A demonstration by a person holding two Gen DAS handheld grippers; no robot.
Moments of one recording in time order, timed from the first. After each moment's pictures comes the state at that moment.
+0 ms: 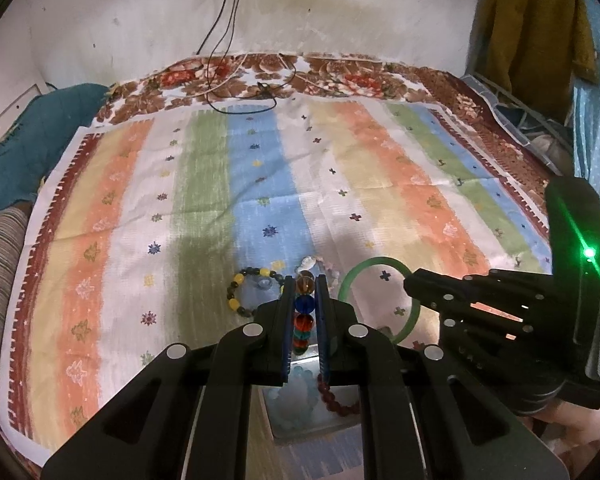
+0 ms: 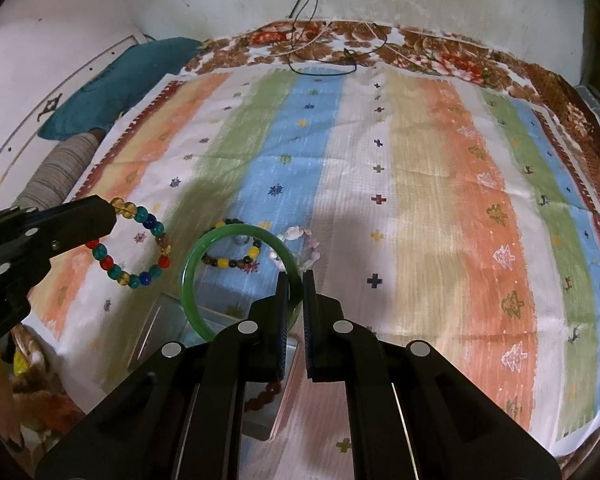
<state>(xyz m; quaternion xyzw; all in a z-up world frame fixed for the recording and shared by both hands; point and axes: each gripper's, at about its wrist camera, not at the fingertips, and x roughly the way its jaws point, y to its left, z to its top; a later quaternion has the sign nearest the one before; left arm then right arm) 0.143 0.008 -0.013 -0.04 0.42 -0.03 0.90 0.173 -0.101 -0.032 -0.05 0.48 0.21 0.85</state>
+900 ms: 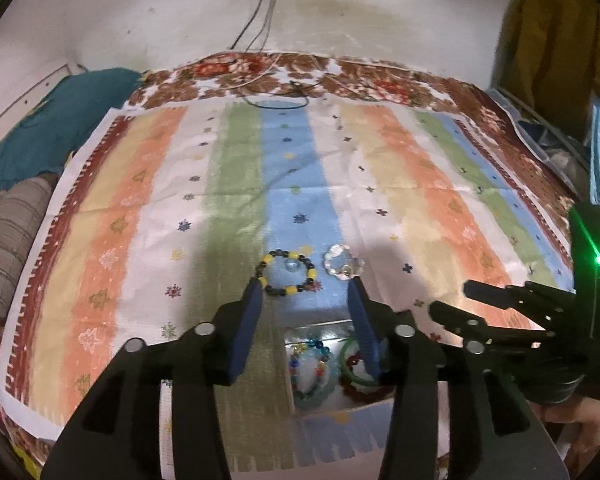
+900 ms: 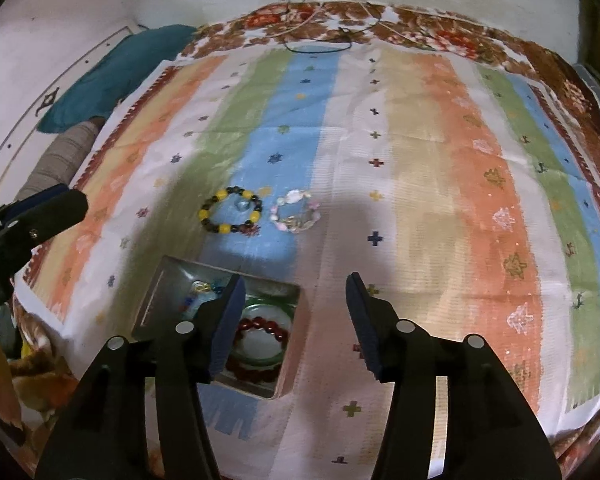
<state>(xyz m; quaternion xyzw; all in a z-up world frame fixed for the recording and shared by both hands) 0.120 0.032 -0.020 -0.06 0.43 0.02 0.90 0.156 -0.112 -0.042 -0.04 0.51 0.20 0.84</state>
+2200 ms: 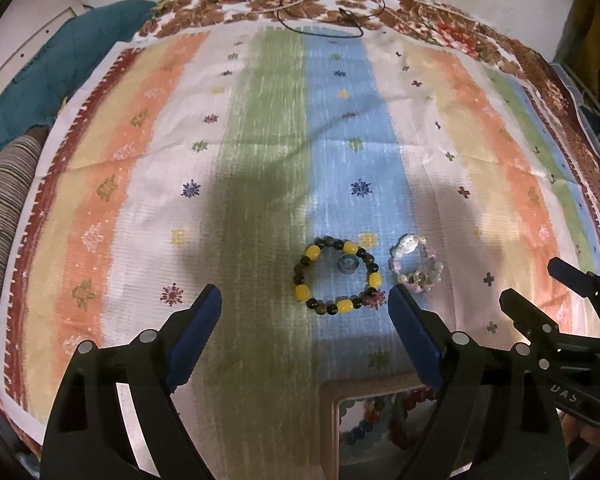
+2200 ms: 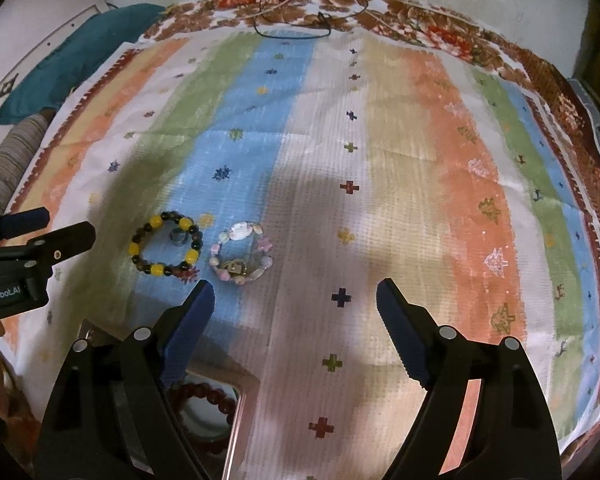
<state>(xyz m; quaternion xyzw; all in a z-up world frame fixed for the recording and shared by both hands) 0.218 0.072 -0.093 -0.08 0.54 0.07 0.84 0.233 -0.091 -0.077 -0.09 0.53 0.15 0.83</state>
